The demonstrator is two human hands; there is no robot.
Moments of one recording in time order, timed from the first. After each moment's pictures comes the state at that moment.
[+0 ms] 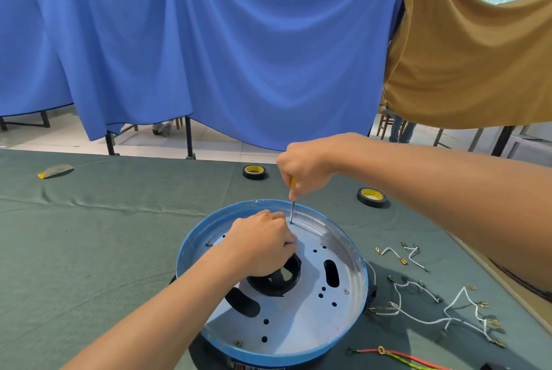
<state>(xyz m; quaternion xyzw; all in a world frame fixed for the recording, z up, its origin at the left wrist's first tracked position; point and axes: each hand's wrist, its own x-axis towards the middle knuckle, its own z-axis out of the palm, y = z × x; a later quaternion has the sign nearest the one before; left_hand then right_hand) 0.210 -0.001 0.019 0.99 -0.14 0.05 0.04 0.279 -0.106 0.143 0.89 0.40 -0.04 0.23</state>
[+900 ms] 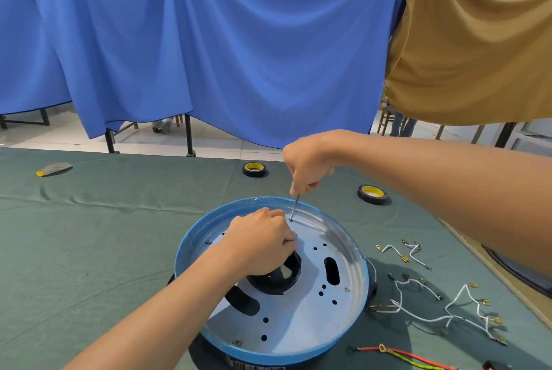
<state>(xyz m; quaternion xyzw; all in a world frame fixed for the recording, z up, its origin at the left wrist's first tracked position) 0.211 0.001 0.014 0.99 -0.14 0.07 0.05 0.289 -0.103 0.142 0.93 0.30 -0.11 0.17</state>
